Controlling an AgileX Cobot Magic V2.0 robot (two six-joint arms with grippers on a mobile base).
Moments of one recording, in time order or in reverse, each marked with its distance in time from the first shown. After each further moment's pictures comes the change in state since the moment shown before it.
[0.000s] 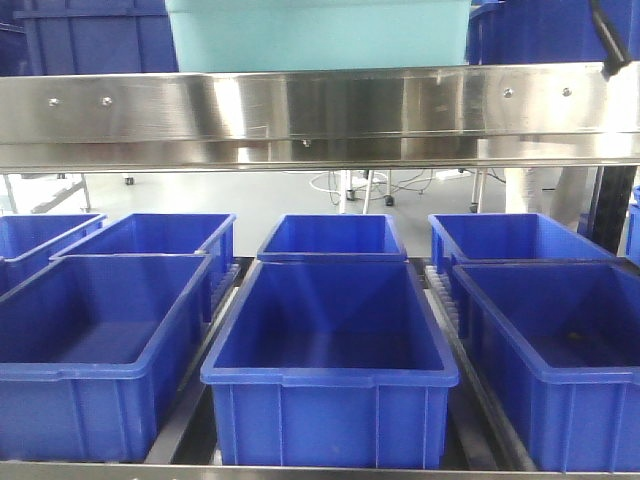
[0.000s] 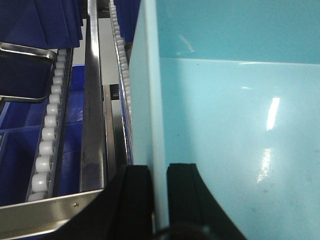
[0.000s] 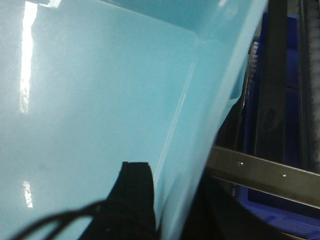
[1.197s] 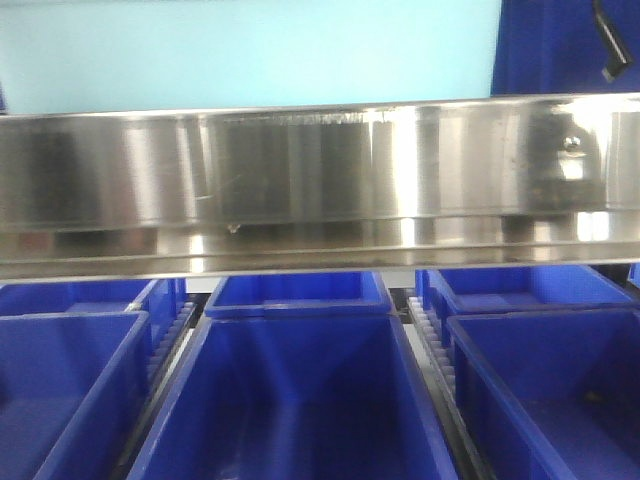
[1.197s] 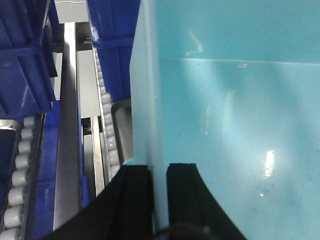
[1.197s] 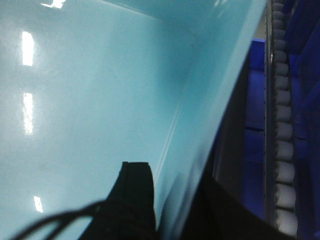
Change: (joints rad) left arm 0.000 0.000 0.000 0.003 0.000 0.000; right arm 0.000 0.002 0.000 0.000 0.000 0.000
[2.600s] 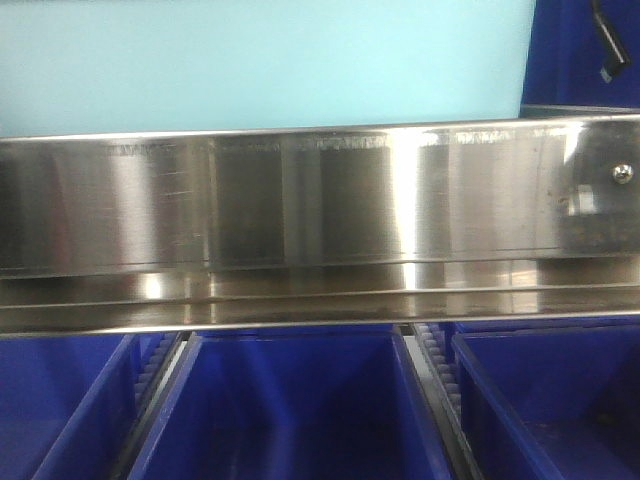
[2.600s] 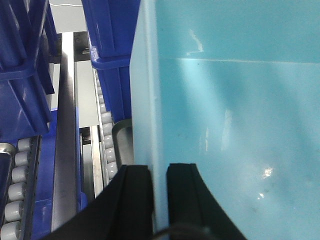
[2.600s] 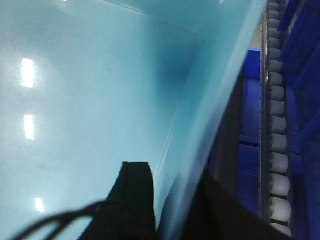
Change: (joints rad) left arm 0.000 0.000 0.000 0.000 0.000 0.000; right arm 0.000 0.000 0.000 0.000 0.000 0.000
